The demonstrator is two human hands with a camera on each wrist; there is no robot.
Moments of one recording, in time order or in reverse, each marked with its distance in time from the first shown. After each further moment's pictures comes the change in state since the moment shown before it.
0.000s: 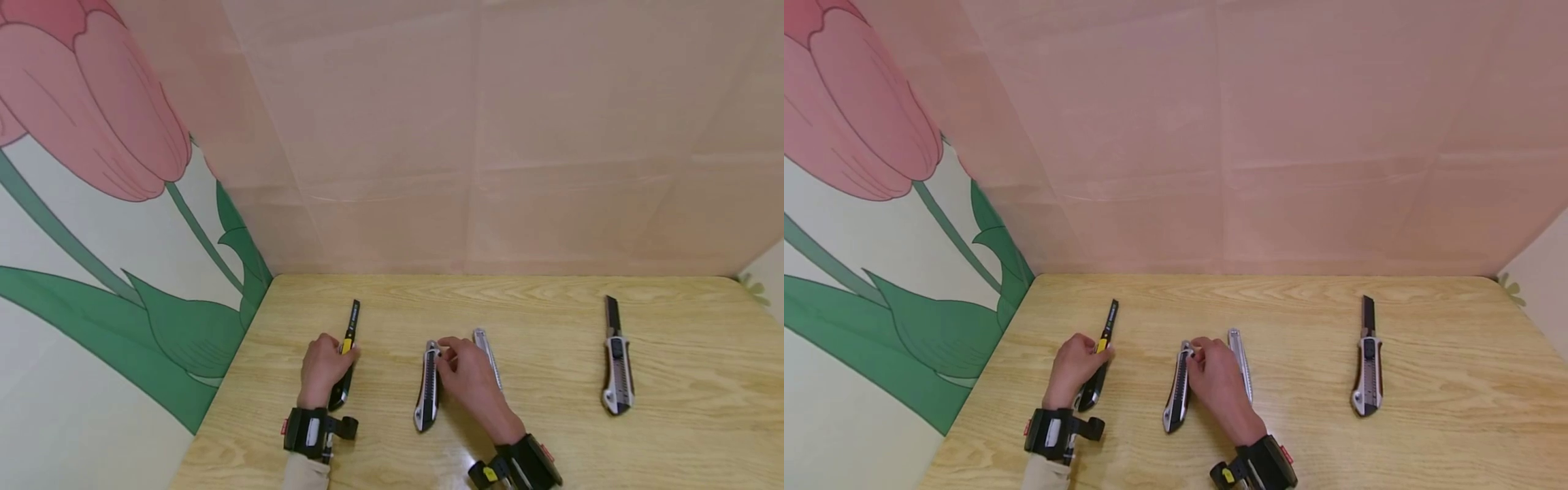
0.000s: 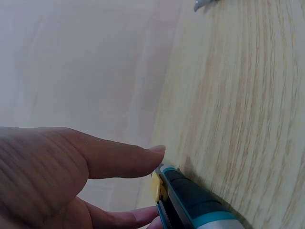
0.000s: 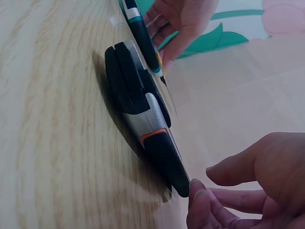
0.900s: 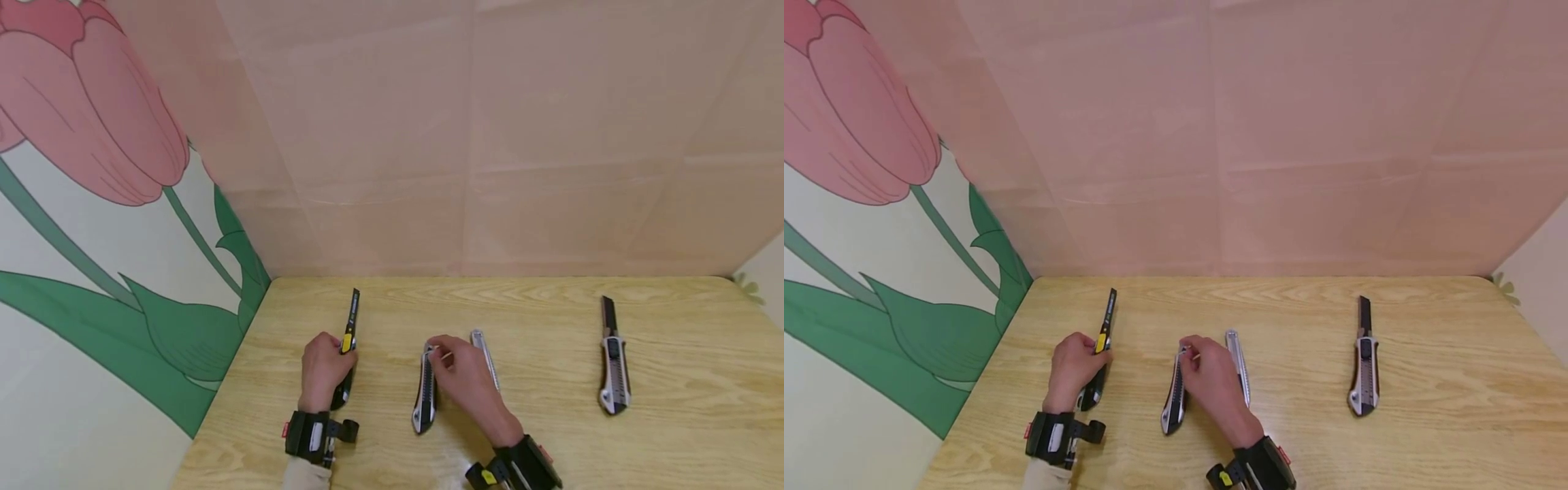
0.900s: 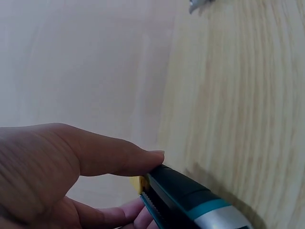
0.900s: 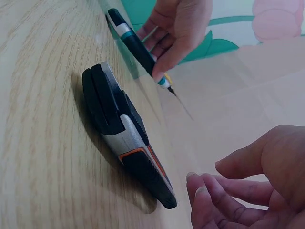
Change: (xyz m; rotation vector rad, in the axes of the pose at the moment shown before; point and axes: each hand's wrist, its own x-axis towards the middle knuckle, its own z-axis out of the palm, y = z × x) left_hand -0.005 0.012 0.000 0.013 0.103 0.043; right_hand -0.004 -0.014 -0.005 0.070 0.052 -0.063
